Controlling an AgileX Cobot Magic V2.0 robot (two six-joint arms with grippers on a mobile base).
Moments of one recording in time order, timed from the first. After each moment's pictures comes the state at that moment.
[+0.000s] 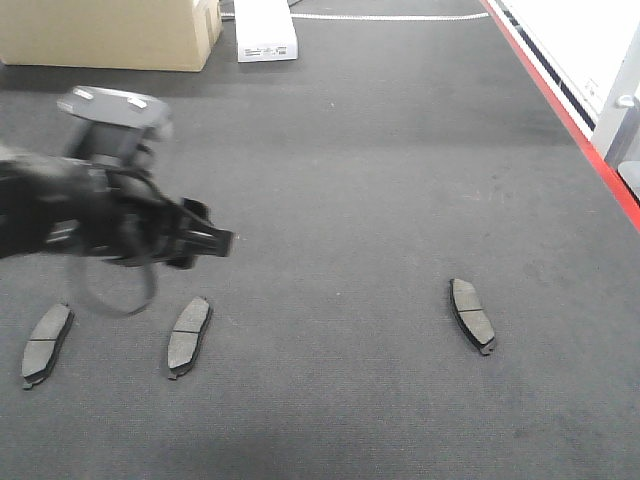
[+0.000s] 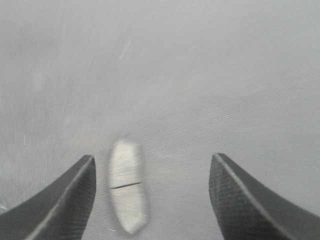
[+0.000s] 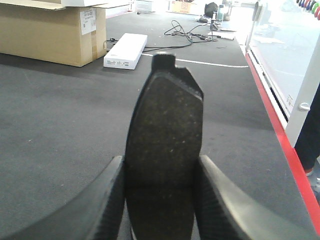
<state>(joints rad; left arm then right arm) -0.57 1.30 -1.10 0.22 0.69 -0.43 0.12 0.30 -0.43 0.16 0.34 -0.26</state>
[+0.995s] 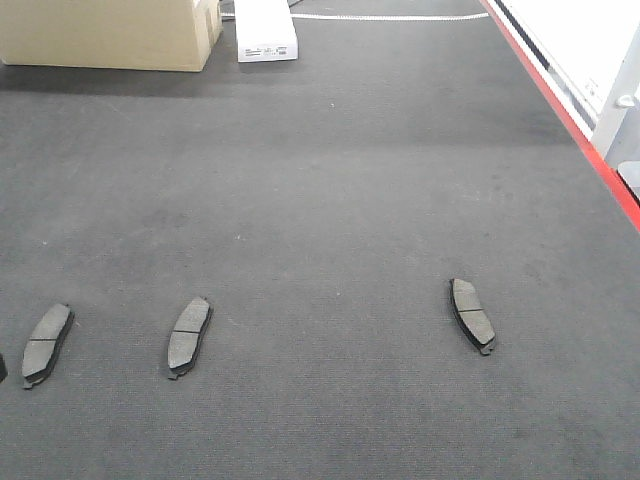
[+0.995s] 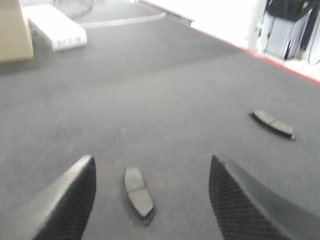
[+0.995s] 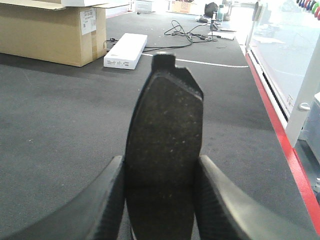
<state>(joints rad) -0.57 0.30 -0.44 0.22 0.45 -0.28 0.12 0.30 -0.43 0.16 0.34 -0.26</state>
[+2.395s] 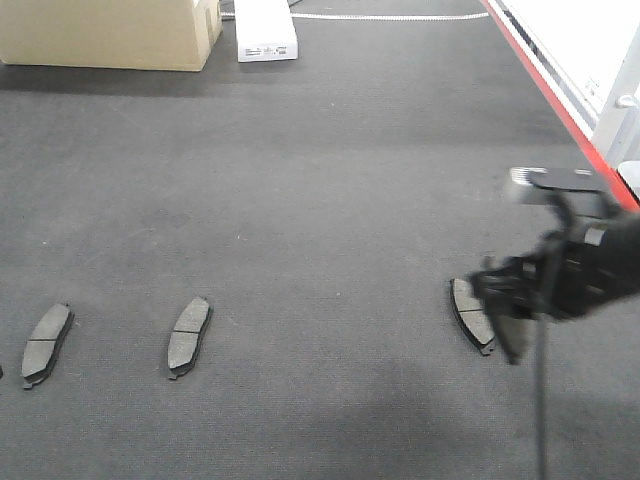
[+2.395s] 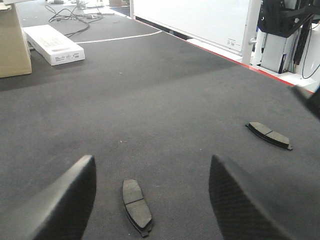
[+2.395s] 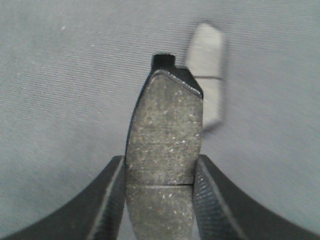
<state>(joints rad) -0.57 0.28 -0.43 0.22 0.43 -0.28 0.17 1.41 -0.96 0.27 0.78 -0.15</state>
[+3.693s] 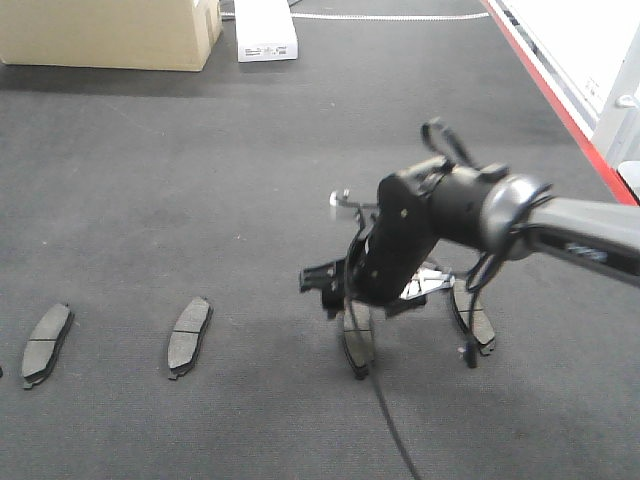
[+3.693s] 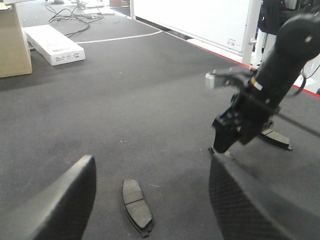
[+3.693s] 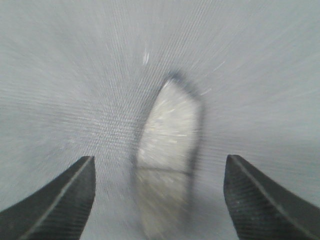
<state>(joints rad) -0.57 0.28 -0.43 0.22 0.43 -0.28 0.53 1.91 -1.39 0.00 0.83 0.41</state>
